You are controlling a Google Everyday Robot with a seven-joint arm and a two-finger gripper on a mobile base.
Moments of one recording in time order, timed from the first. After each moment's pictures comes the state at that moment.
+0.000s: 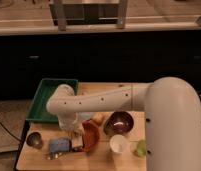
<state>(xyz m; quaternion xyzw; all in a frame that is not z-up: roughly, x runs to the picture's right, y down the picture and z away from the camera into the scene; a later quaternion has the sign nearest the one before) -0.122 0.244 0.724 -0.28 -0.30 -0.71 0.57</state>
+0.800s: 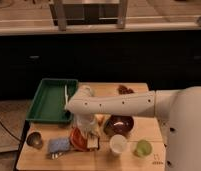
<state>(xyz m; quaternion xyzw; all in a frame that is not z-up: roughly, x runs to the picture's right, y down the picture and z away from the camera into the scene) -0.044 0.234 0.739 -0.32 -0.27 -0.66 0.63</state>
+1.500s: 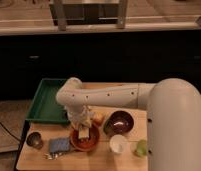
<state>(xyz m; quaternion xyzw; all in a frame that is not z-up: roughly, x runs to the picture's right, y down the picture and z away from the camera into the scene) -0.109 0.206 0.755 -0.29 -0.28 -0.69 0.60</state>
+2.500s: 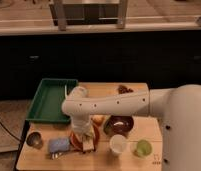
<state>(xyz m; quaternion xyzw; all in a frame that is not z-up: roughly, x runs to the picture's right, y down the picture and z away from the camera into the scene) -0.057 0.252 0.723 -0.30 -0.31 -0.69 0.59</state>
